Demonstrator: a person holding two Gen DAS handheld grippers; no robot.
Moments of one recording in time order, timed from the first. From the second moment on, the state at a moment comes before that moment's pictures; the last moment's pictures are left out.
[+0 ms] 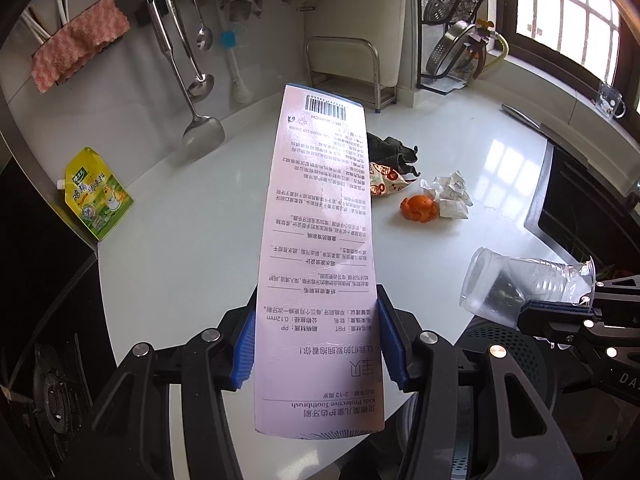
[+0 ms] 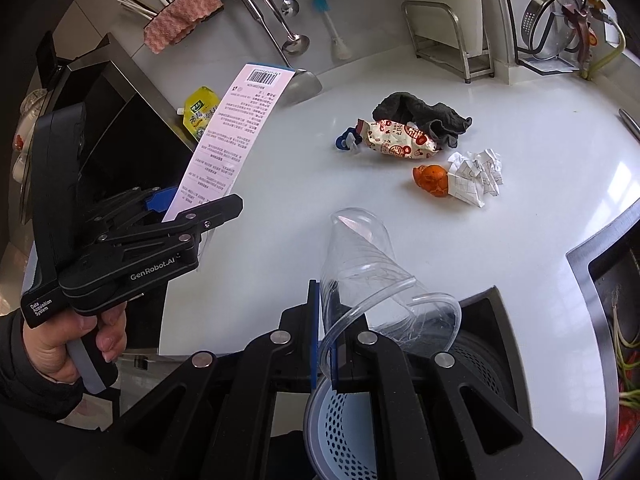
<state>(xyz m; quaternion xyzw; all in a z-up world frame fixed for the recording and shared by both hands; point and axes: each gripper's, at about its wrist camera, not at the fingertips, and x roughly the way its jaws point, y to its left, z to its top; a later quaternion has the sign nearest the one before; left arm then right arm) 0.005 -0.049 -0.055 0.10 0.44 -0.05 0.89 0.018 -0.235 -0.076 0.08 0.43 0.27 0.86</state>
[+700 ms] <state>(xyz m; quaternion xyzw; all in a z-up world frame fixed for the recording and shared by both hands) -0.052 -0.111 -0.063 0.08 0.45 -0.07 0.89 -0.038 -0.286 -0.082 0.08 0.43 0.26 0.86</state>
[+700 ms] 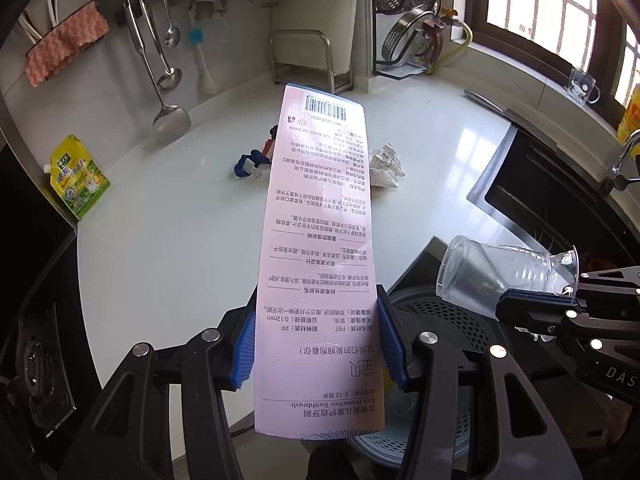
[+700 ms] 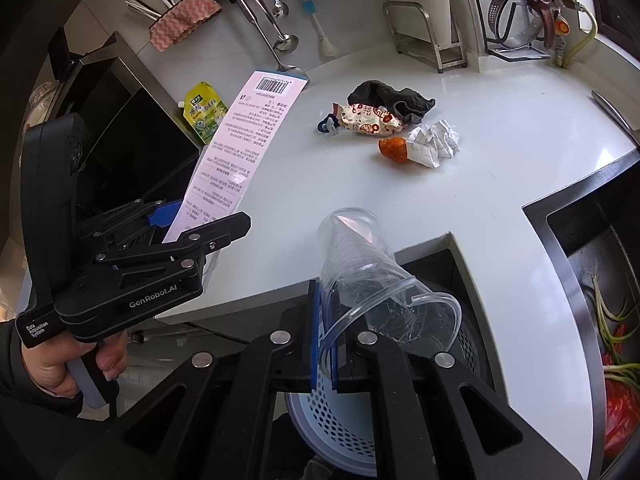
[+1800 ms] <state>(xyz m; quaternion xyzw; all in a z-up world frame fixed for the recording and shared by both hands) -0.111 -0.179 -0.128 0.10 0.51 -0.14 0.85 -0.094 -0.325 -0.146 0.09 0.49 0.23 0.83</state>
